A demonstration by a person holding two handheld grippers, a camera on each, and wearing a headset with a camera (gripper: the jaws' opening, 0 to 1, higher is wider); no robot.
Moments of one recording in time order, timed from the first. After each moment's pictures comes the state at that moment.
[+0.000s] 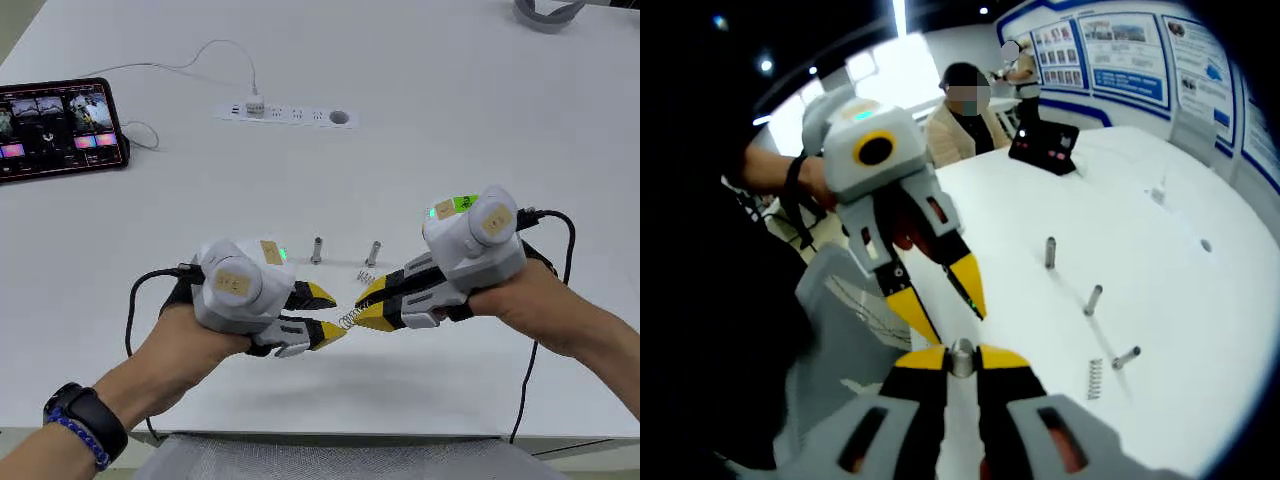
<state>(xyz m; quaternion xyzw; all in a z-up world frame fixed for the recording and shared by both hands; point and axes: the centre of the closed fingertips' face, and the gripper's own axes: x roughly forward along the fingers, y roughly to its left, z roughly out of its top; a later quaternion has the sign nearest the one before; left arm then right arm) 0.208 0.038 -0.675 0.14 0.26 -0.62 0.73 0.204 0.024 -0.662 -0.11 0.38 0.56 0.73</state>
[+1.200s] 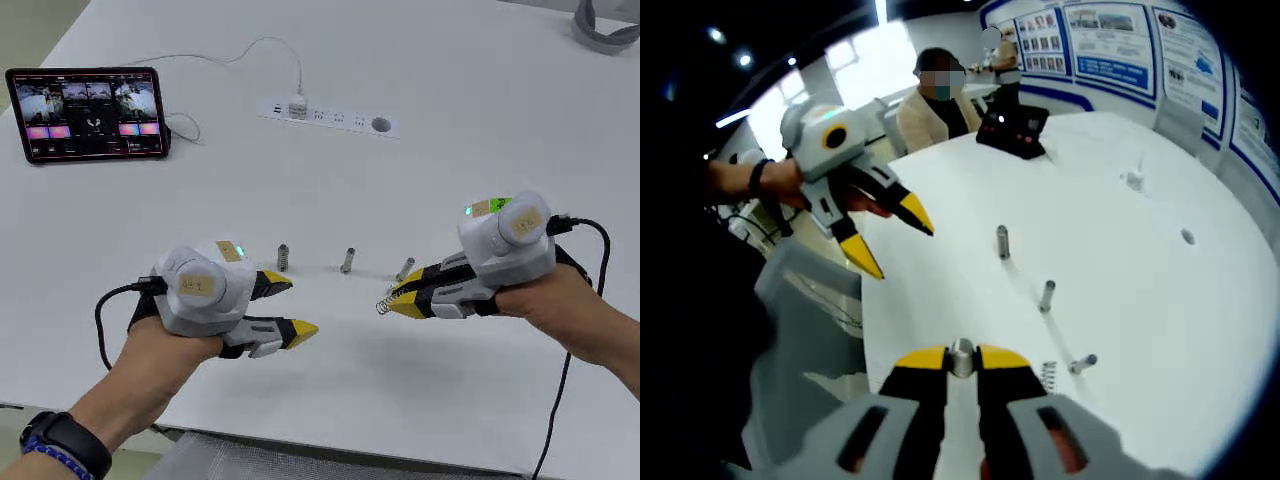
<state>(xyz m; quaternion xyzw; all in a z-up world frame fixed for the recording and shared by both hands) 0.248 0.112 -0.694 0.09 0.29 -0.50 0.81 0.261 0.013 -0.685 -0.15 0.40 0.53 0.74</state>
